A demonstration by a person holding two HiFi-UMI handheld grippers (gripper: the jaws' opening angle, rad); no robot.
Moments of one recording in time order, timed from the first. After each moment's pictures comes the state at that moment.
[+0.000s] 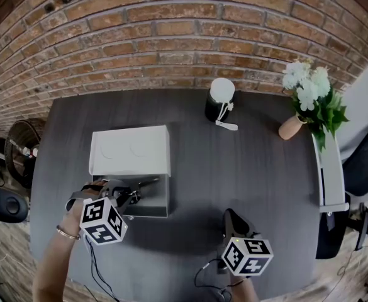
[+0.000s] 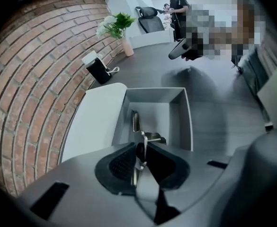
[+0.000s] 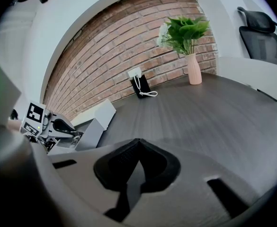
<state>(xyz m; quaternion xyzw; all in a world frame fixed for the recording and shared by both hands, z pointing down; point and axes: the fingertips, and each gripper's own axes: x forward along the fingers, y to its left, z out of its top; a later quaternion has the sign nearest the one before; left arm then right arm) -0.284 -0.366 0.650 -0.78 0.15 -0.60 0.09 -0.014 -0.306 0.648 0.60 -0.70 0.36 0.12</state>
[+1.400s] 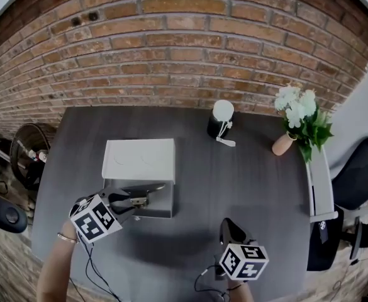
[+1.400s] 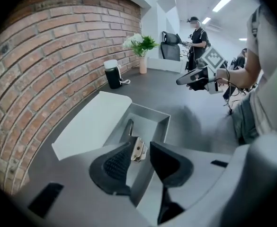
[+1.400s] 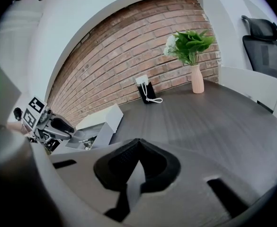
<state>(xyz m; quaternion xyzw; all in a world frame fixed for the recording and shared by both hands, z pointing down) -0.286 -0.337 0.598 -0.84 0.19 -0.50 -0.05 -0.021 -0.289 0.612 0.60 -0.72 0.34 0.12</state>
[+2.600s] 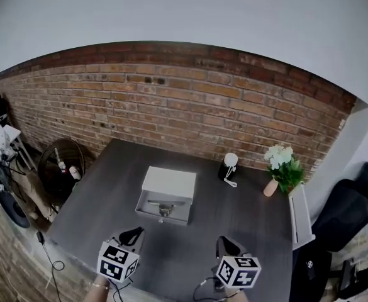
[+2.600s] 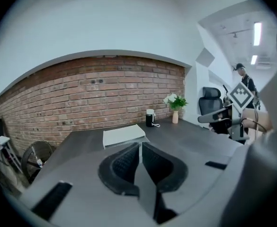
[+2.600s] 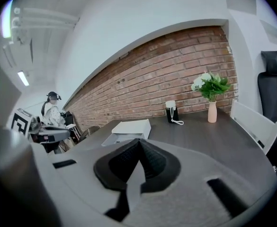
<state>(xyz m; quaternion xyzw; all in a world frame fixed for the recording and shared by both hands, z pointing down) -0.319 -0.163 0.453 -0.81 0.54 -0.20 -0.11 -0.073 -0.184 0.470 0.54 -0.80 0.23 0.12</state>
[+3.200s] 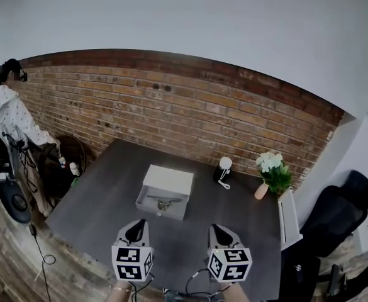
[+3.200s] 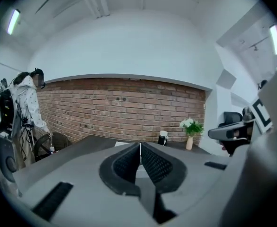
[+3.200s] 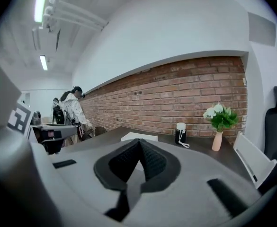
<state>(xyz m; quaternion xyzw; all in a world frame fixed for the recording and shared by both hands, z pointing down) -0.316 -0.117 0.398 -0.74 0.67 -0.05 -0.10 -0.107 -0.146 0.393 0.52 -0.84 0.10 0.12</state>
